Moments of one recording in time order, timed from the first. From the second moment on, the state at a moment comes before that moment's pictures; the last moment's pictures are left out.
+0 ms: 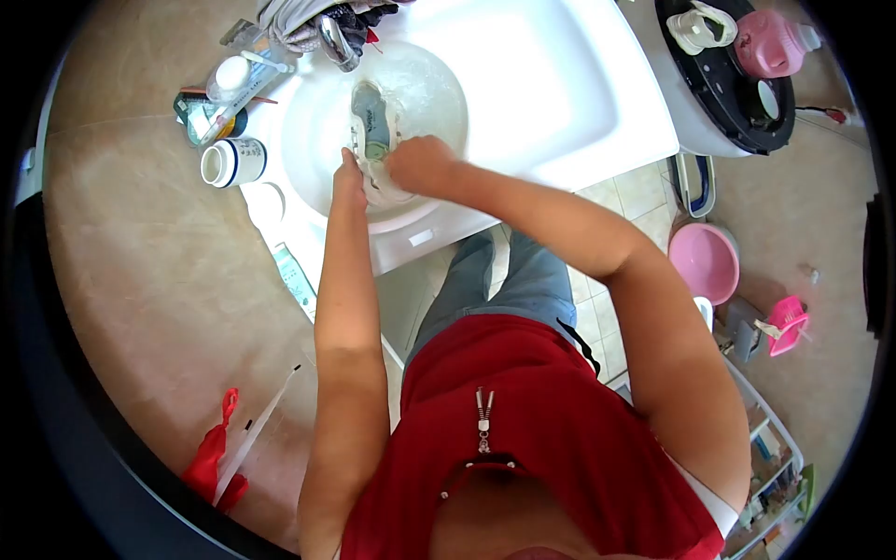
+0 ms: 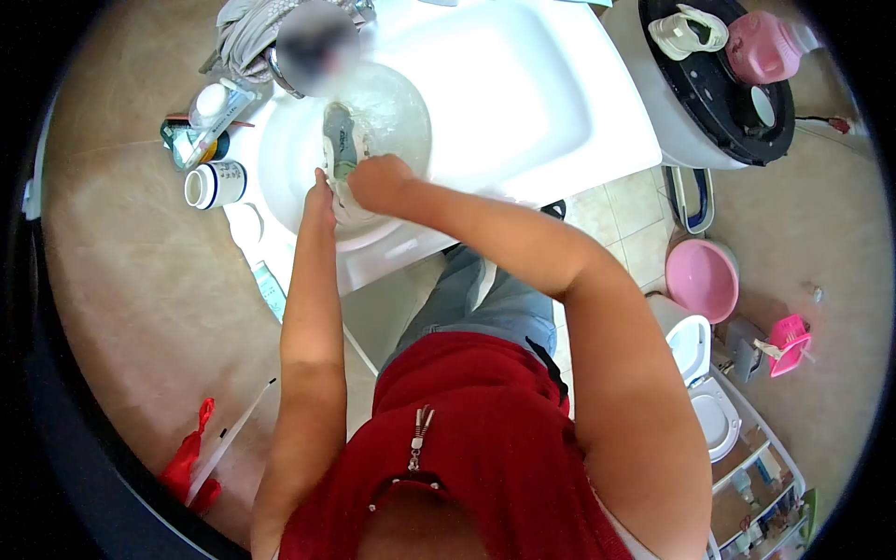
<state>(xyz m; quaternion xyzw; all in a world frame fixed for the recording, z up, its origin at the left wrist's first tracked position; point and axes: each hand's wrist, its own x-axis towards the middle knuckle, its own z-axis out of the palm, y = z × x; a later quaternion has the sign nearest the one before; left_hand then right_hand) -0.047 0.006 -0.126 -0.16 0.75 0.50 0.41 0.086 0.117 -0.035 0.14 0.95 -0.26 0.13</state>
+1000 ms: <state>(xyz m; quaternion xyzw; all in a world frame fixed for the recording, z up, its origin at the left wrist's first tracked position) -0.037 0.023 -0.114 0.01 0.85 0.41 0.35 0.054 0.144 -0.040 0.19 0.96 -0.16 0.13</state>
